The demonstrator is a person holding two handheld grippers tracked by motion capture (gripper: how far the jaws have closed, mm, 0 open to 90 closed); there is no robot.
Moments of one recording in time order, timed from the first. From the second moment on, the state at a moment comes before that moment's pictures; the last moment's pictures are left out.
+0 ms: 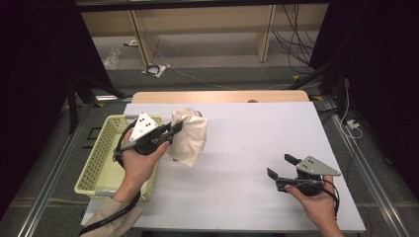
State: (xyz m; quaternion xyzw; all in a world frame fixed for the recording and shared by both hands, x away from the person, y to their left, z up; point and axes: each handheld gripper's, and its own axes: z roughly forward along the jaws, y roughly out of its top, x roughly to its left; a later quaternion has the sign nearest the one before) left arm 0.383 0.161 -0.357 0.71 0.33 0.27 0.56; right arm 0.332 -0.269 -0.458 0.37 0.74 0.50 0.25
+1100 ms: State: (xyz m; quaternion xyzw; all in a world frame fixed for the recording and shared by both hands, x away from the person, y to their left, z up) left arm 0.381 0.151 -0.361 0.72 0.33 0.26 0.56; right arm 0.331 -0.269 -0.457 0.37 0.74 0.50 0.26
